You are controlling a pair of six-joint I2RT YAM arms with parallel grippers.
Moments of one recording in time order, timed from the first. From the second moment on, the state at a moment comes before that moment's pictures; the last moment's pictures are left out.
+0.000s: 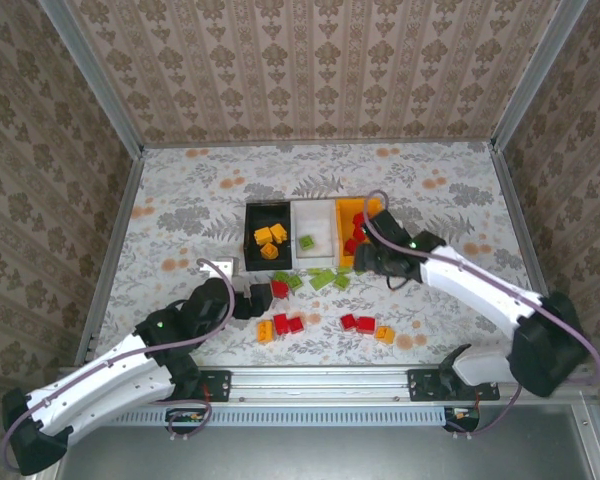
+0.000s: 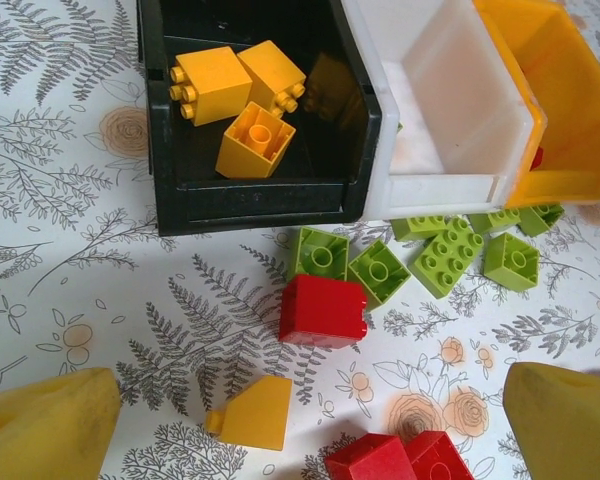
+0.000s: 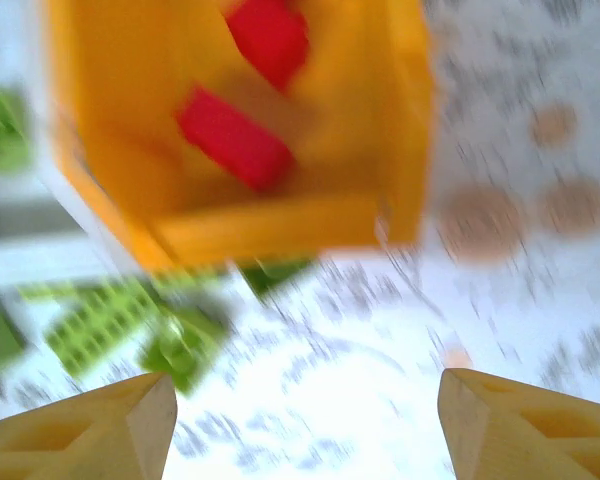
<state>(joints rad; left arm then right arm) -0.95 0.58 0.45 -0.52 -0.32 -0.70 0.59 1.27 0.89 -0.76 0.19 0.72</state>
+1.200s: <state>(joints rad) -0.87 0.58 0.39 -0.50 -0.26 -0.70 0.70 1.29 0.60 -0.85 -0.11 0.93</state>
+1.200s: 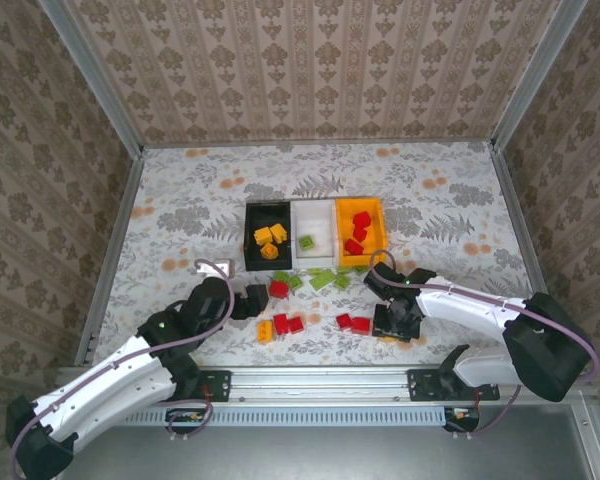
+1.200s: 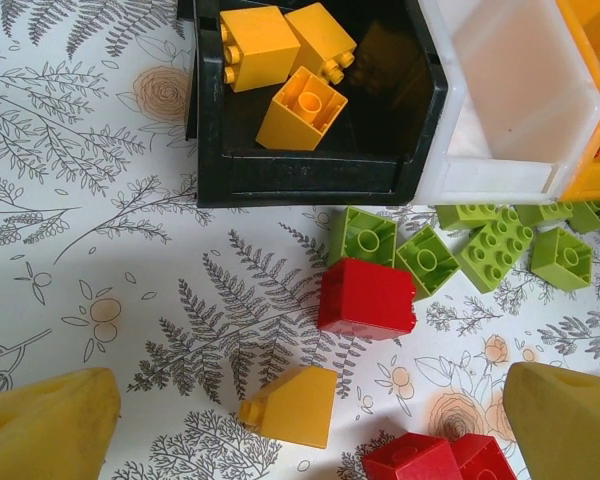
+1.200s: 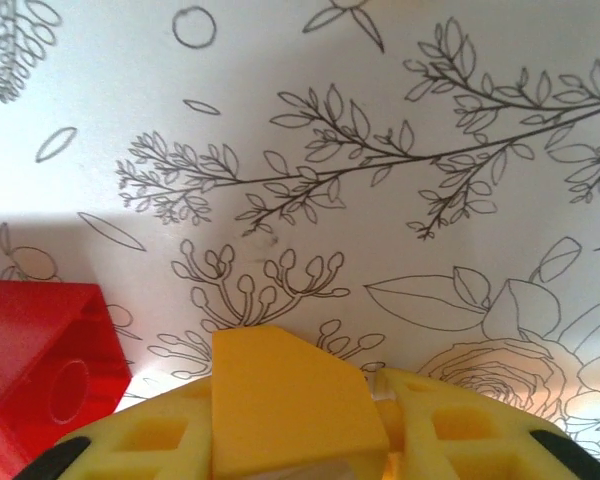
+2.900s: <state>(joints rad) -0.86 1.02 0.55 -0.59 -0.20 -0.59 0.76 1.80 1.46 -0.53 0.06 0.64</state>
